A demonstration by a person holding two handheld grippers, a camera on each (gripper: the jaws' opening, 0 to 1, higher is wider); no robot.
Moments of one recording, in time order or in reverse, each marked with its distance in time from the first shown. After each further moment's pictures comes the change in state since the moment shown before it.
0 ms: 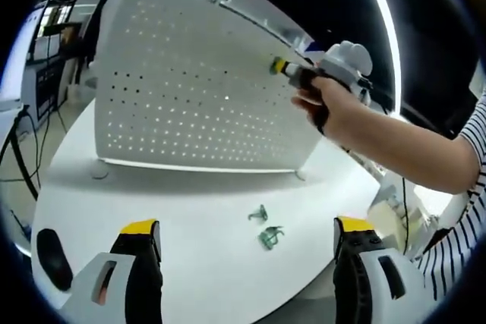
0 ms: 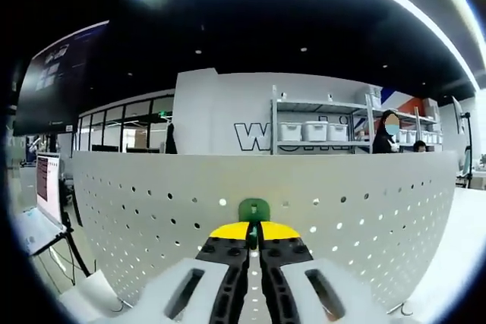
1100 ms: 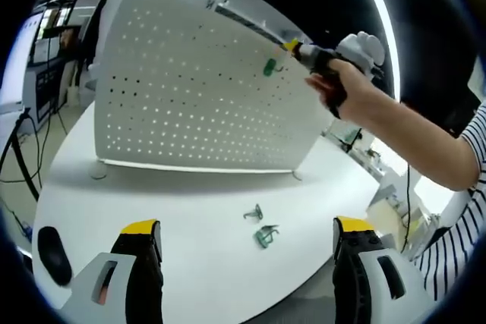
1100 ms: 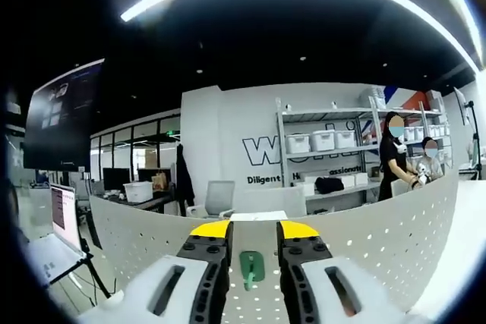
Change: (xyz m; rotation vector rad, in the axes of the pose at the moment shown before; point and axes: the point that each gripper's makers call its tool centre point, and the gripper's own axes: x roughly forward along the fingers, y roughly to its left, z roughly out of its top) left arm -0.006 -0.012 -0.003 0.013 0.005 0.000; right arm -0.021 -0.006 0.065 0.050 -0.073 0.086
